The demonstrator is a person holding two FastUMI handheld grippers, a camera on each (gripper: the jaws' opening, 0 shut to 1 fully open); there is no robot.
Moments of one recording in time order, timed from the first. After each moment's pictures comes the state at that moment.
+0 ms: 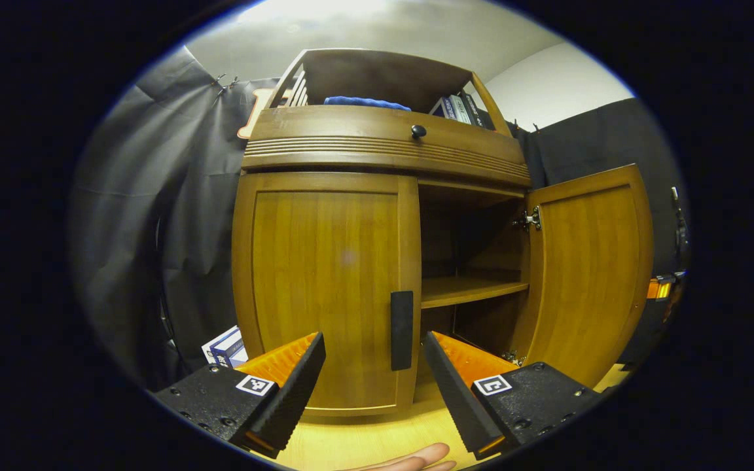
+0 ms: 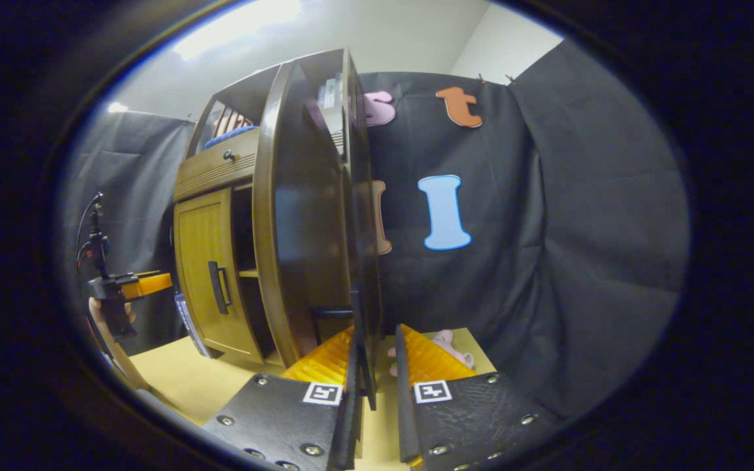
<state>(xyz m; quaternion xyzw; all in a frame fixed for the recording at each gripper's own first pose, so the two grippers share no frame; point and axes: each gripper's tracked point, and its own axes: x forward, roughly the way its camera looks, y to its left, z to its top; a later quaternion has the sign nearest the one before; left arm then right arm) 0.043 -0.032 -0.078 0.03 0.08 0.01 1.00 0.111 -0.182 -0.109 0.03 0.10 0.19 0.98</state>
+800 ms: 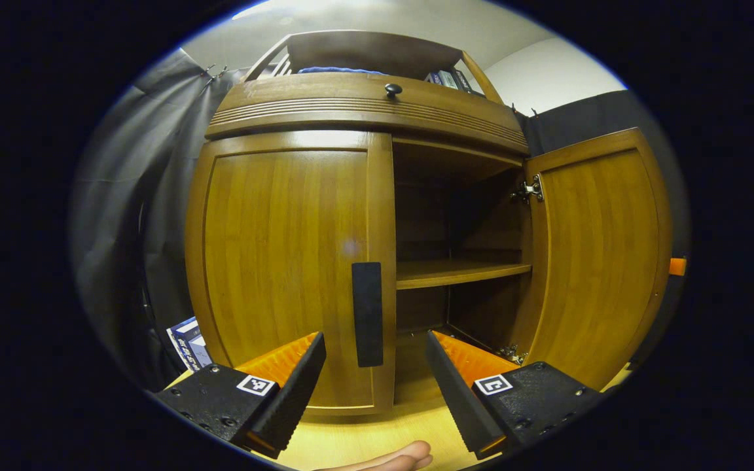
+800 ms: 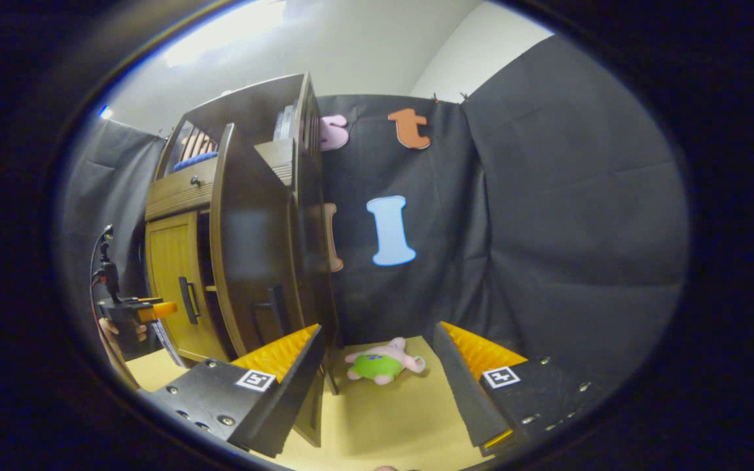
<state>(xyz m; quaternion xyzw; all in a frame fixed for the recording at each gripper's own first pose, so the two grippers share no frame) 0.083 -0.063 -0.131 0.03 0.11 0.01 0.99 0.076 -0.287 -0.077 0.06 0.04 0.08 0.99</state>
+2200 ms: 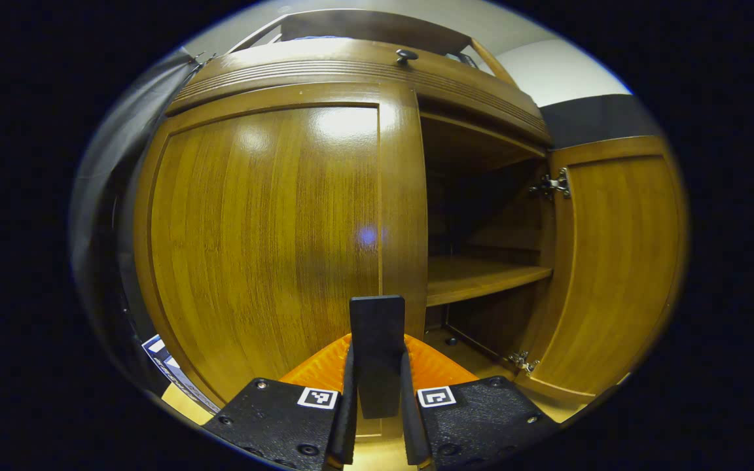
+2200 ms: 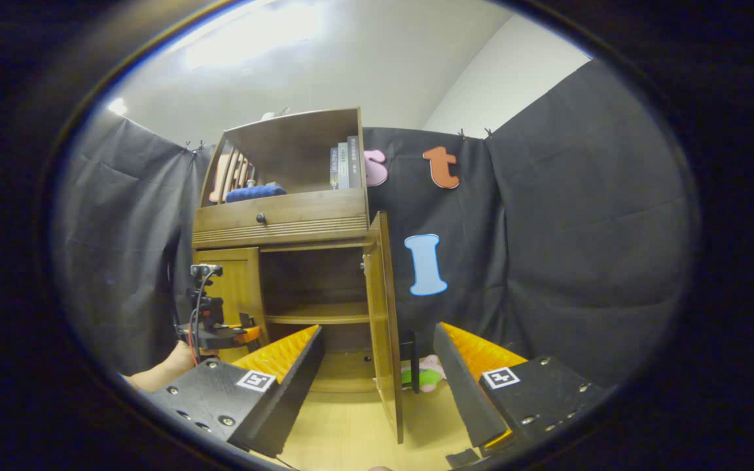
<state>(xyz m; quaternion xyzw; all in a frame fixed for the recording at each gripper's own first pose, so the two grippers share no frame) 0.134 -0.051 -0.132 0.02 0.13 -0.04 0.99 -0.039 -0.159 0.019 0.05 0.00 0.10 0.99</state>
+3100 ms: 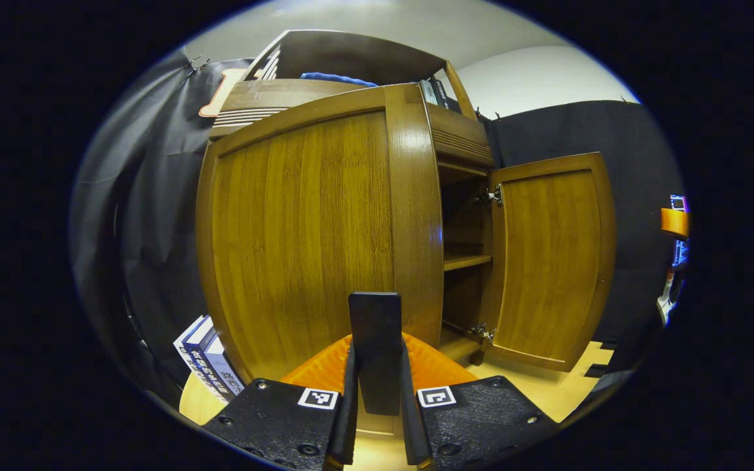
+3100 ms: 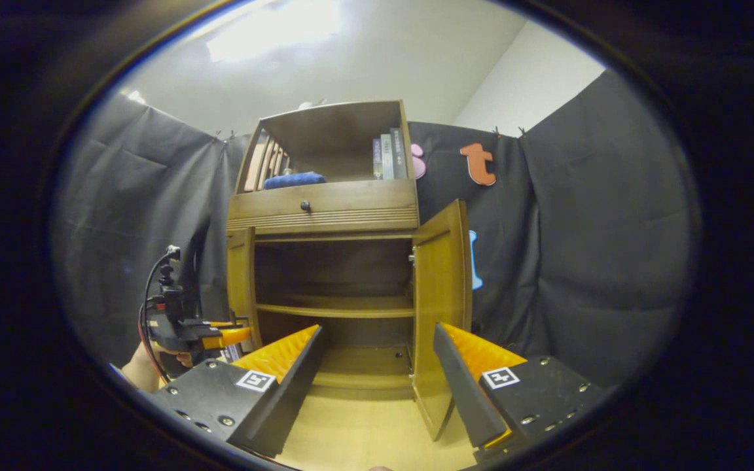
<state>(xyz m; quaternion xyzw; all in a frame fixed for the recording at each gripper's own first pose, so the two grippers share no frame) 0.014 -0.019 -0.099 0.02 0.13 -0.11 0.99 -0.055 -0.070 0.004 0.03 0.01 0.17 0.99</state>
